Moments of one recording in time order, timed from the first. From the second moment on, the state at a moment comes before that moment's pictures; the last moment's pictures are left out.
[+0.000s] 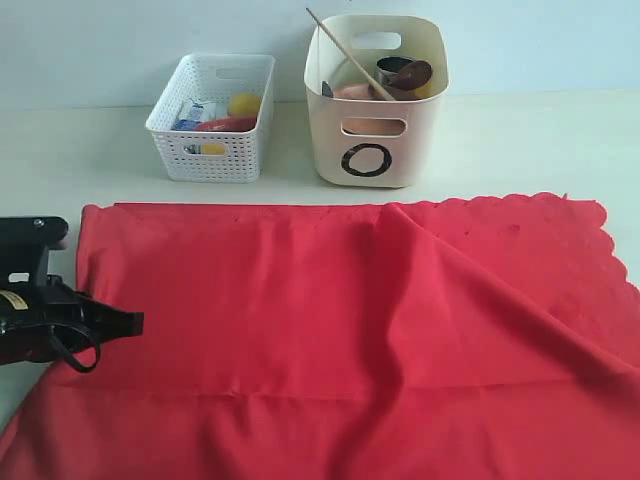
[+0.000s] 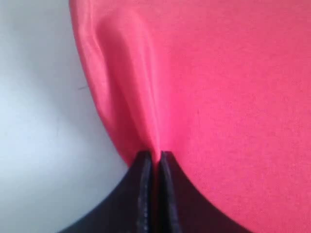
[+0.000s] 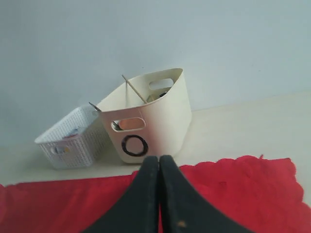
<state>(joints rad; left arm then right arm) -0.41 1.74 -0.39 -0.43 -0.32 0.12 0.11 0.00 0.00 0.12 0.14 0.16</state>
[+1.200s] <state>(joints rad) -0.87 1.37 -0.83 -0.39 0.29 0.11 0.13 1.55 -0.32 1.72 0.63 -1.66</state>
